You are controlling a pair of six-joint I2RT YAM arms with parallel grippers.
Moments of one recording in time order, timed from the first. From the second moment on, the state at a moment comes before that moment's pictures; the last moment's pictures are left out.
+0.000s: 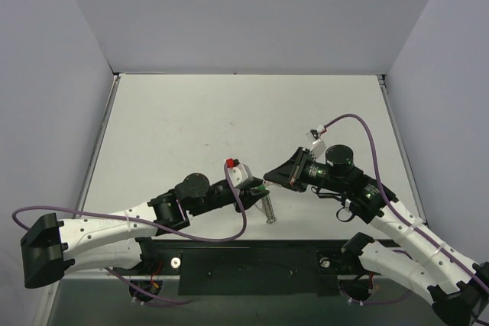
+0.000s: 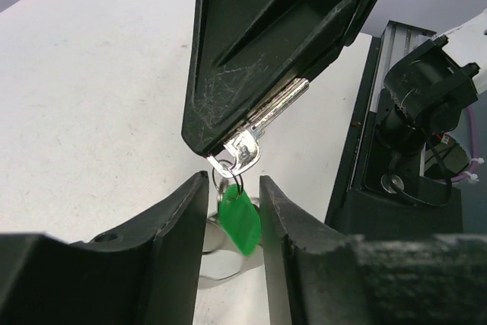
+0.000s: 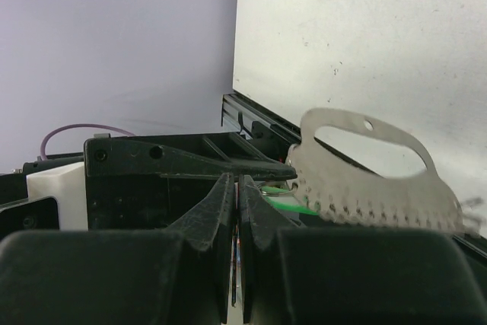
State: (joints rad) left arm -1.15 1.02 0.58 0.38 0.04 -0.07; right arm 0.68 0.80 0.70 -0.25 -0.36 1.17
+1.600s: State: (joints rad) left arm -1.20 0.82 0.56 0.39 -0.05 -0.06; right arm 0.42 0.80 0.39 -0.06 -0.48 1.18
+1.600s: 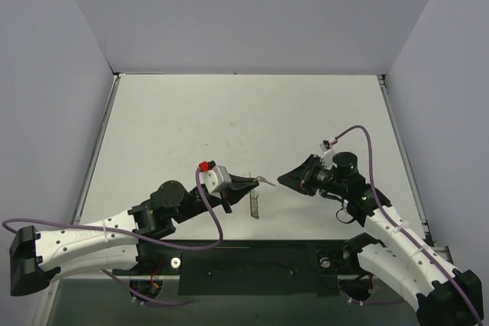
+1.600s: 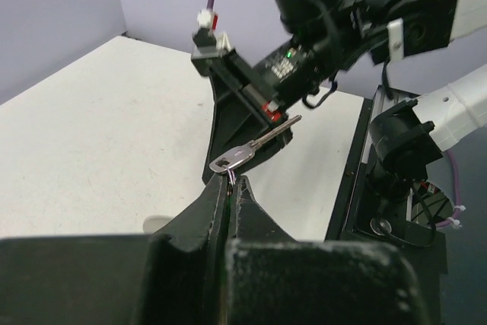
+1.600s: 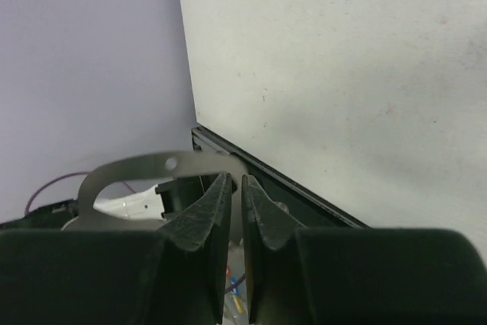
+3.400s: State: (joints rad) left arm -1.29 0.77 0.49 0.55 -0.15 0.54; right arm 0.80 0.78 0.70 -0.08 -0.30 1.55
